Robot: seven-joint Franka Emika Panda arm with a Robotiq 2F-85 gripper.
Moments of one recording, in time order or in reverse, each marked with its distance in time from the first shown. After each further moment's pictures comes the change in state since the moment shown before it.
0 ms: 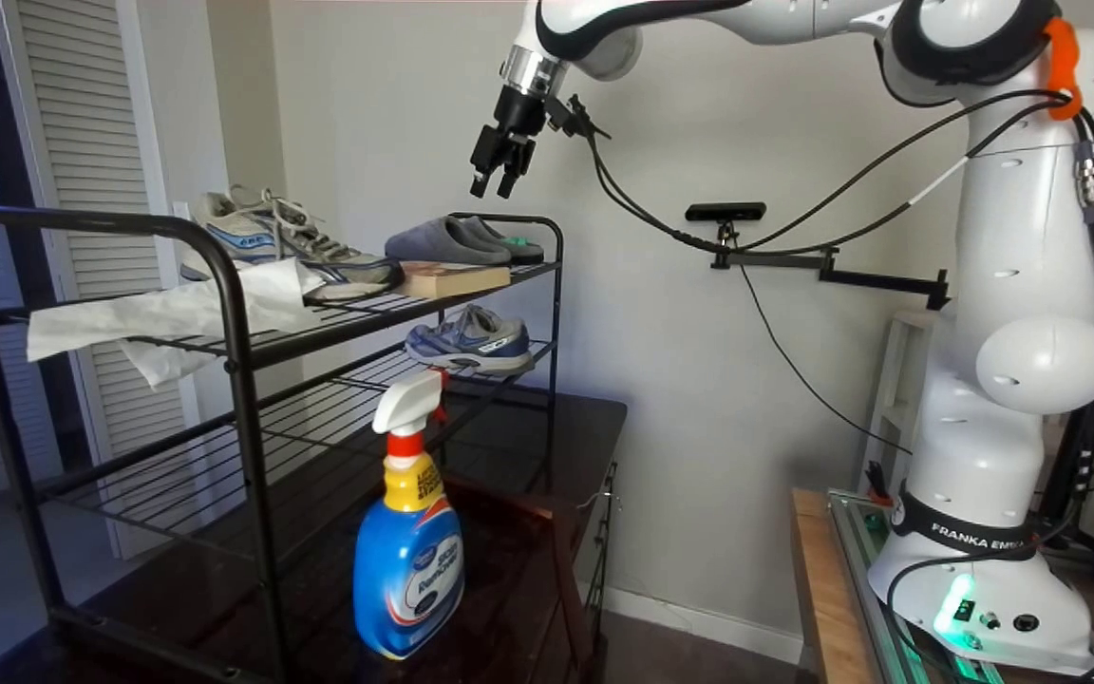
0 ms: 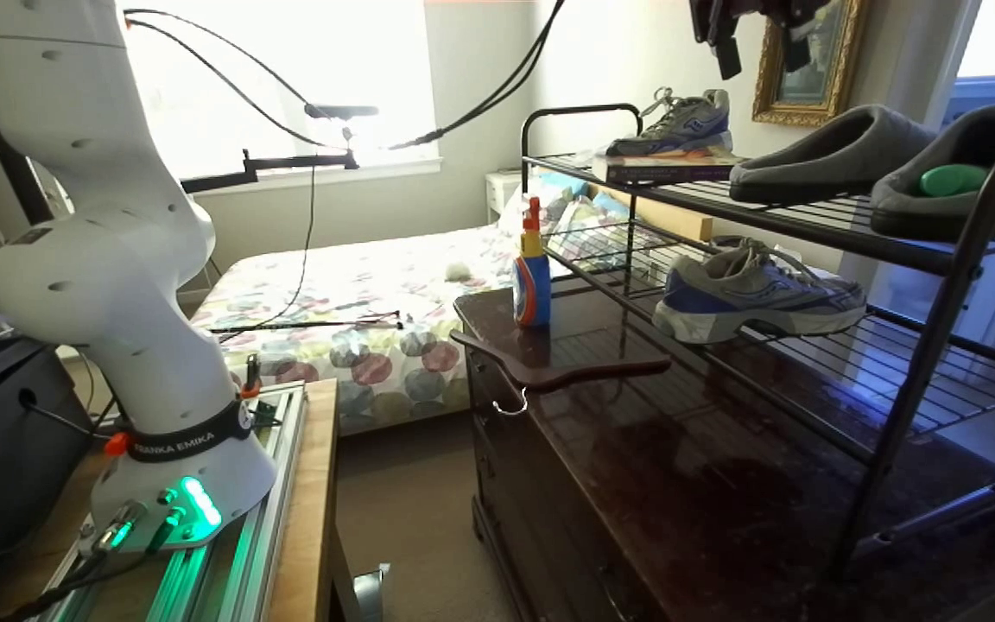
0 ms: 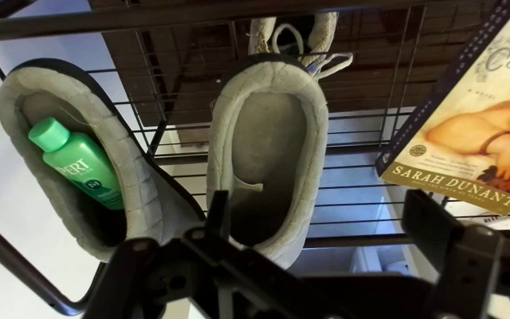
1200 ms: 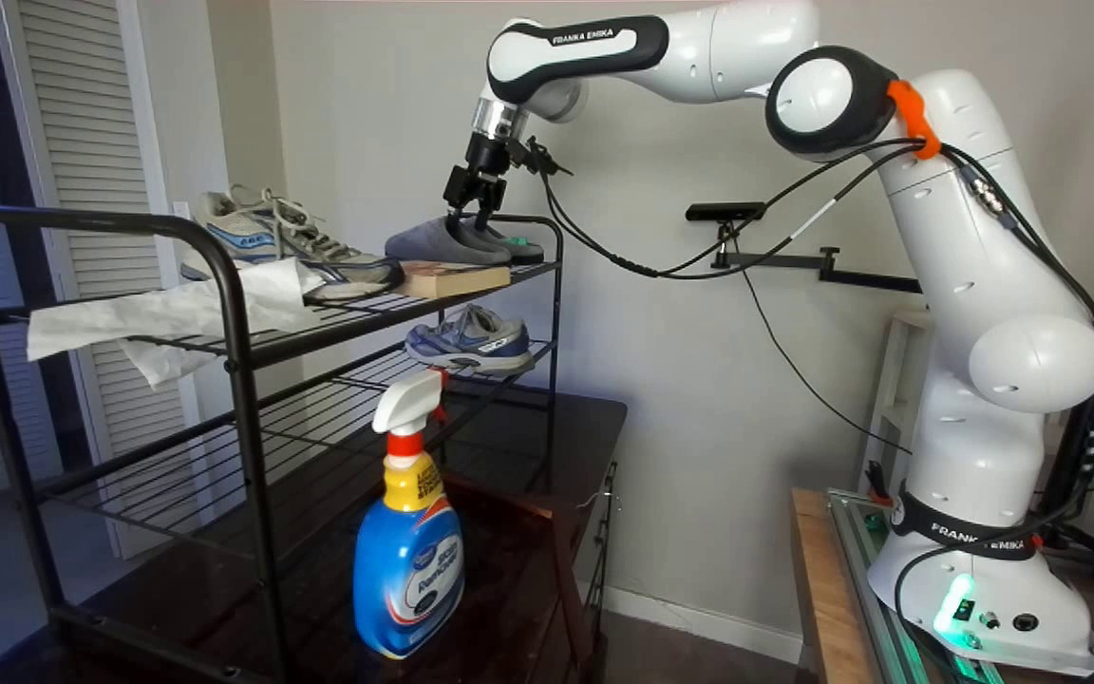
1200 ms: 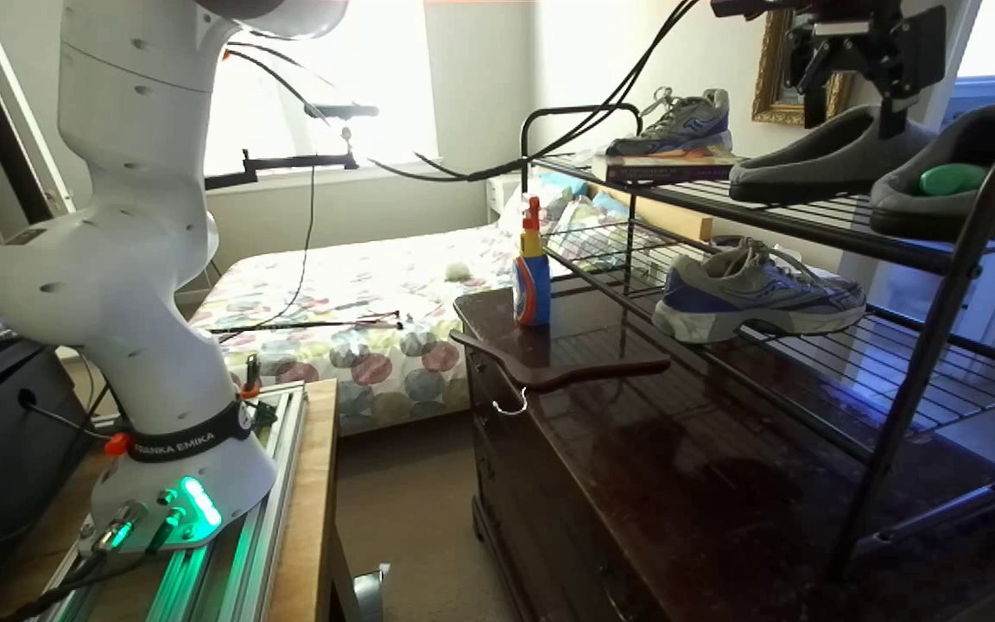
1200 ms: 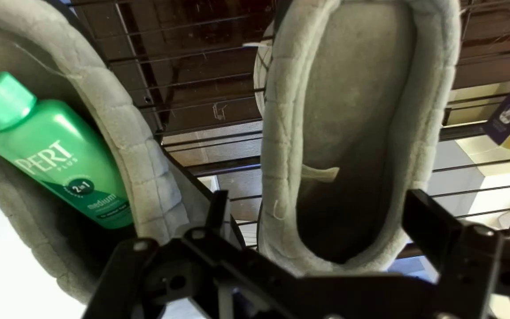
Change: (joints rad) arm -0.045 0.371 -0.045 0.414 0.114 -0.131 -0.043
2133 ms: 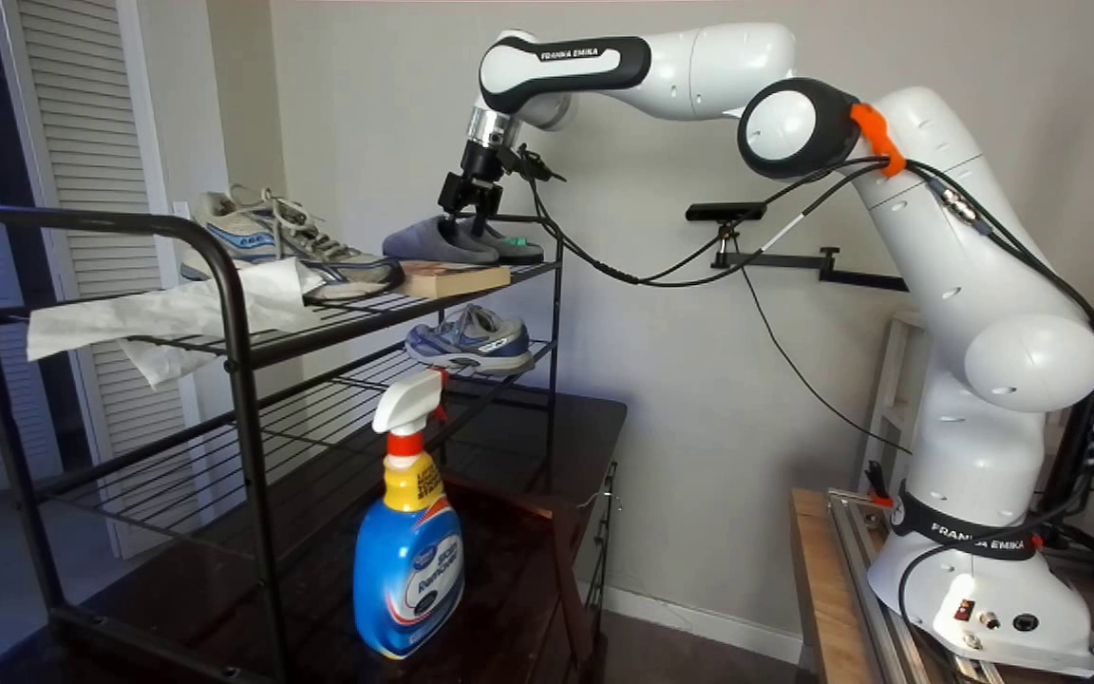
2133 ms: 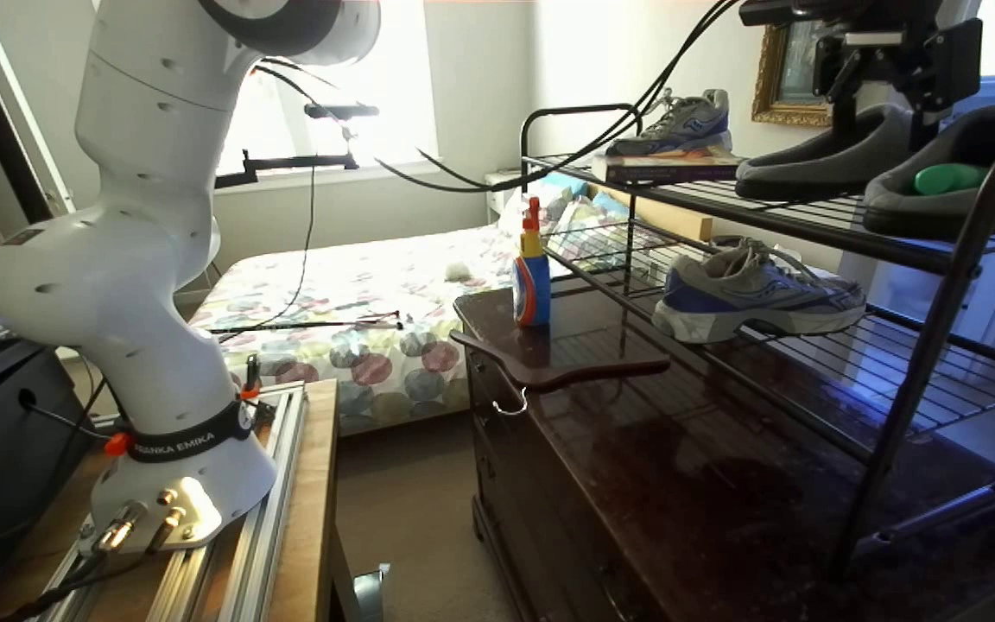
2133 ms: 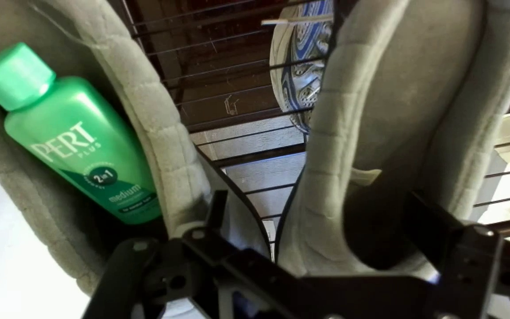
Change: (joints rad) arm -0.026 0.109 0.004 0.150 0.001 -0.046 0.038
